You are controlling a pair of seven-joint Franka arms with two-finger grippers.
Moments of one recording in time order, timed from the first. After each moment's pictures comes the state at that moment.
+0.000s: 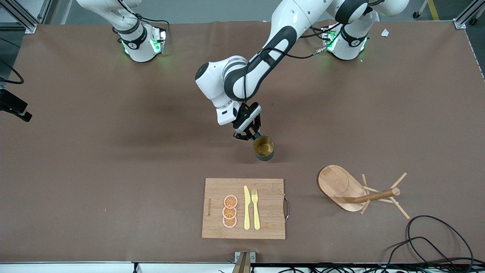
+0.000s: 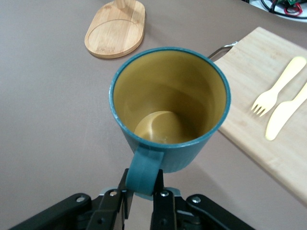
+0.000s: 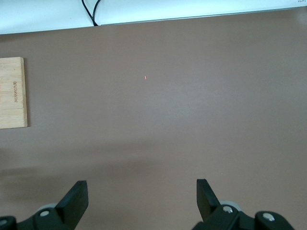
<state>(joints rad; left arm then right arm) -0.88 0.83 -0.12 -1.23 0.70 1.76 -2.05 0.06 0.04 -0.18 -1.50 0.02 1.69 -0.03</state>
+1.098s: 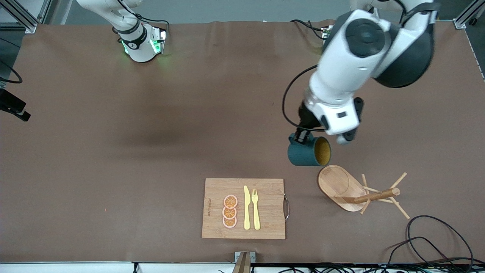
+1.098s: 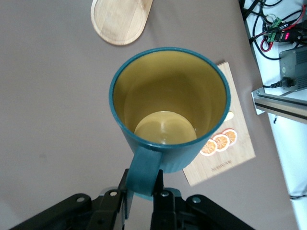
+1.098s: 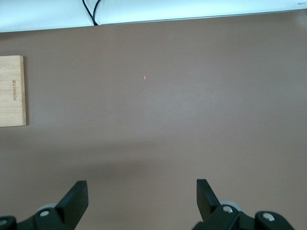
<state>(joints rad) -0.40 0.40 -0.12 -1.21 -0.08 1.77 -1.64 0.06 0.04 -0.18 -1.50 0.02 1.69 -0.05</state>
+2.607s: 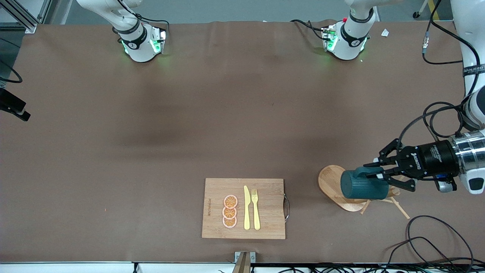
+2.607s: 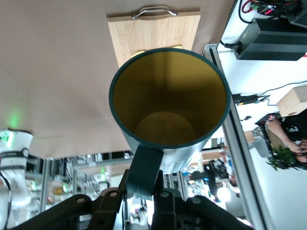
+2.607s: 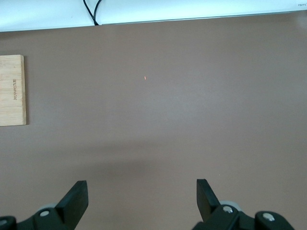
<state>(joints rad) 0.11 0.53 -0.11 -1.26 -1.02 1.75 -1.27 0.06 0.04 -0.18 -1.50 0.02 1.69 -0.06</state>
